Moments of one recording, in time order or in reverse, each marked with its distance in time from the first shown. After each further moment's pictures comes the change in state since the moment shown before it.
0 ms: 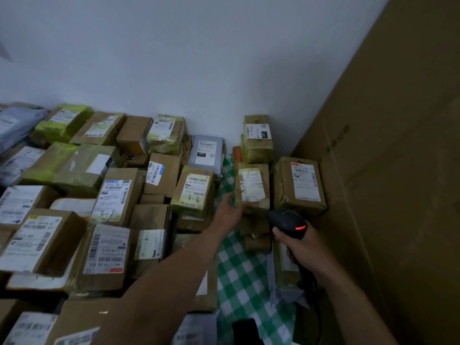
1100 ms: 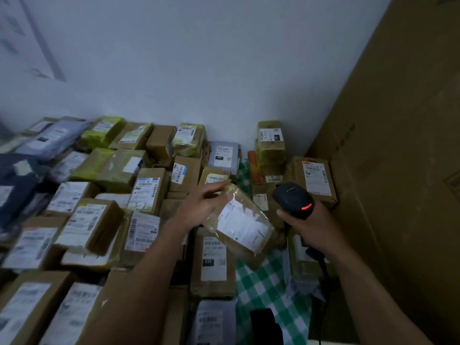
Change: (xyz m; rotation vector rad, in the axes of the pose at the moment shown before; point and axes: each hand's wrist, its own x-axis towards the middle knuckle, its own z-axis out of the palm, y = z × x) left_hand -0.118 0.043 -0.123 0.088 -0.057 0.256; right_hand -0.059 -0.060 0.017 -0.006 -0.035 -0.298
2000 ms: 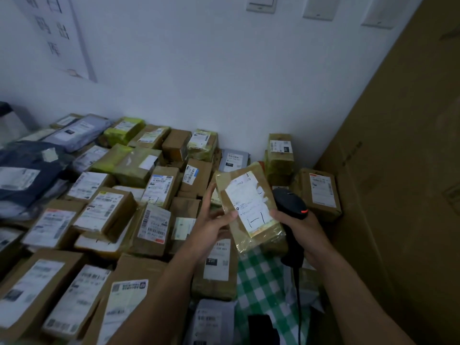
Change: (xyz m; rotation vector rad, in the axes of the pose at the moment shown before) left_hand -0.057 -0.029 0.033 -0.593 0.120 0.035; right_hand -0.011 -0.004 0.031 0.267 -0.083 0.133
